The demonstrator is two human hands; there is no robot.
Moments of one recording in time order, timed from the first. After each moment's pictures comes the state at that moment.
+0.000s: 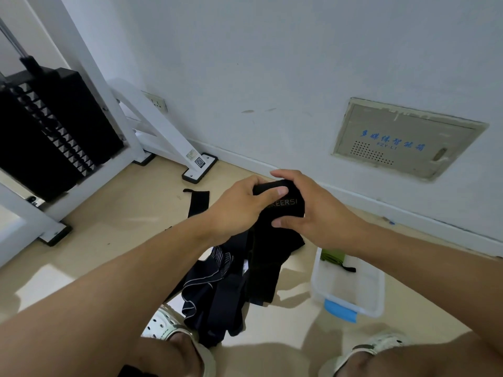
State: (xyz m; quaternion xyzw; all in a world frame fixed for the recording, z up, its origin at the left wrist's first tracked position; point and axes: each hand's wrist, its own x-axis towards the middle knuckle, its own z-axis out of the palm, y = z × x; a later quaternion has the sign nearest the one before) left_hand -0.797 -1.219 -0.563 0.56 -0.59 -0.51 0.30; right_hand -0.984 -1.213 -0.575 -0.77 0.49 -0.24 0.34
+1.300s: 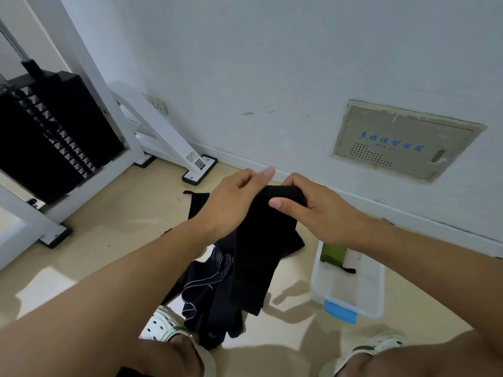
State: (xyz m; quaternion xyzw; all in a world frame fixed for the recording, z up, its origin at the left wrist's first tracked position) left_hand -0.790 -1.214 -0.550 0.56 -0.59 -0.47 0.34; right_hand -0.984 -1.211 -0.557 -0.75 0.48 -0.25 0.37
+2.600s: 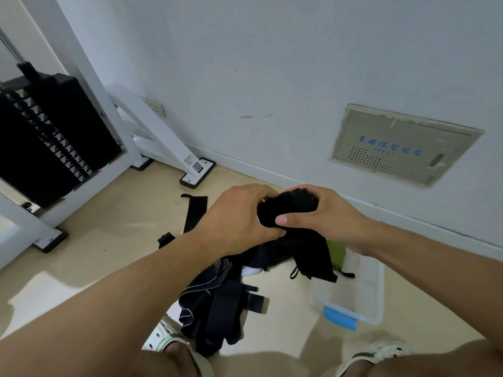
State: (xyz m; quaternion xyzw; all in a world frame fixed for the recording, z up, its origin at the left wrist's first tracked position) left_hand -0.792 -1.212 -0.558 0.52 -0.79 -0.21 0.22; right_hand -0.996 -1.218 -0.563 -0.61 0.53 -0.28 0.52
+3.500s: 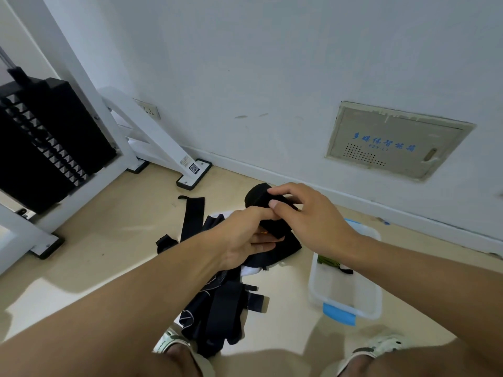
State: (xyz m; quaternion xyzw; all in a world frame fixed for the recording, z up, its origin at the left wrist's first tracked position) left_hand -0.813 -1.207 -0.573 0.56 -0.35 -0.71 0.25; right_hand -0.970 -1.206 -0.571 -0.66 0.58 -0.30 0.36
